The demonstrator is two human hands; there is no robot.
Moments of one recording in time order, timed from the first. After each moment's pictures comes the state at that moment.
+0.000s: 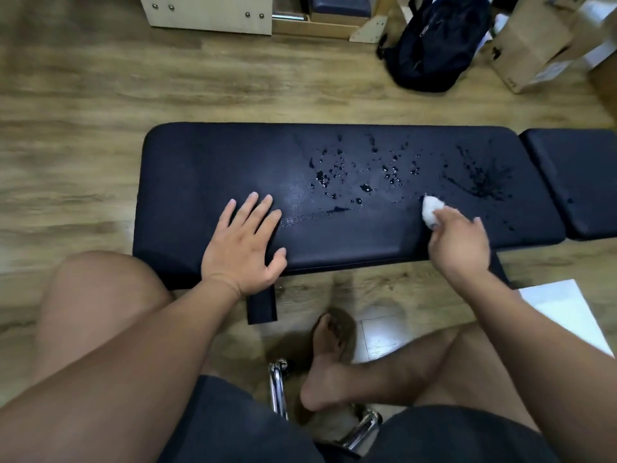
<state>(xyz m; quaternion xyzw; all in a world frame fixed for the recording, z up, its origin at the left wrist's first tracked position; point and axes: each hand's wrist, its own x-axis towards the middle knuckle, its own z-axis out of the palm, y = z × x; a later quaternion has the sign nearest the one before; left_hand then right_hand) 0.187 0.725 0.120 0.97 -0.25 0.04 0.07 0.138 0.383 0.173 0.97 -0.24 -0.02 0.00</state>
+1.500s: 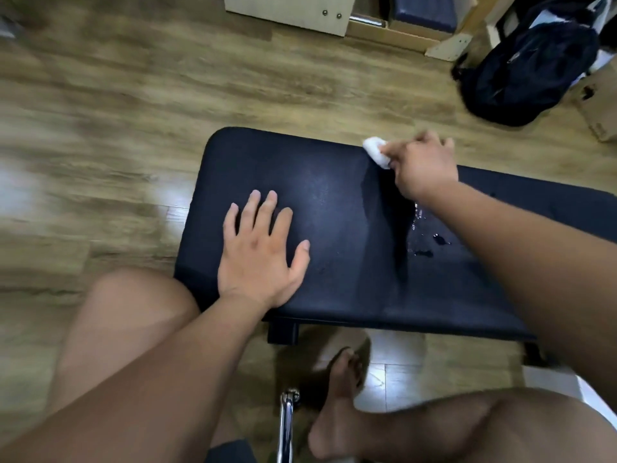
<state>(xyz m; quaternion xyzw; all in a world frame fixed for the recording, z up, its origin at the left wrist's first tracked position) 0.218 0.751 0.123 0.99 -0.03 0.05 0.11 0.376 0.502 0.167 0.99 0.08 -0.03 0.09</state>
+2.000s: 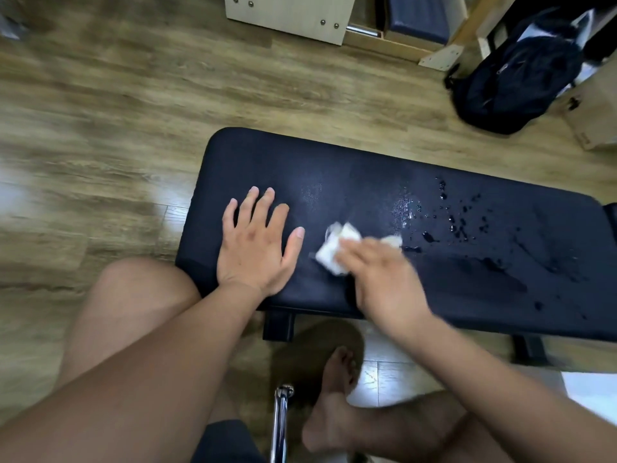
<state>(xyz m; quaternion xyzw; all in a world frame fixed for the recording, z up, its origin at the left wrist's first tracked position) 0.219 0.751 0.125 0.99 -0.03 0.05 0.14 0.189 0.549 0.166 0.97 0.23 0.00 -0.03</state>
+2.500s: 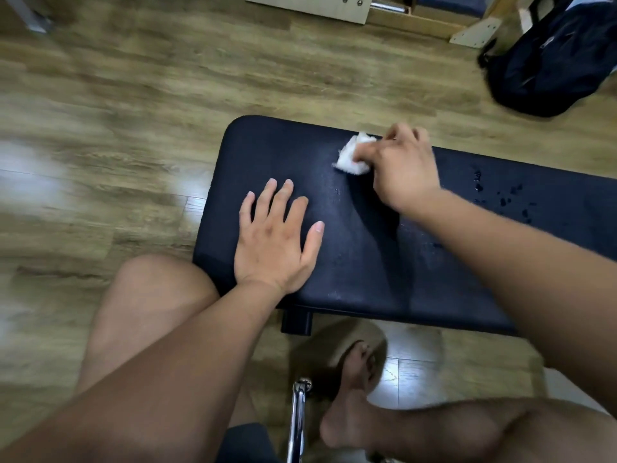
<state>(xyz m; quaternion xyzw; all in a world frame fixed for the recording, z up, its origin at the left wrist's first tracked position) 0.219 0.750 0.123 0.99 -0.02 0.06 0.14 0.340 0.562 0.177 0.98 0.19 0.03 0.04</state>
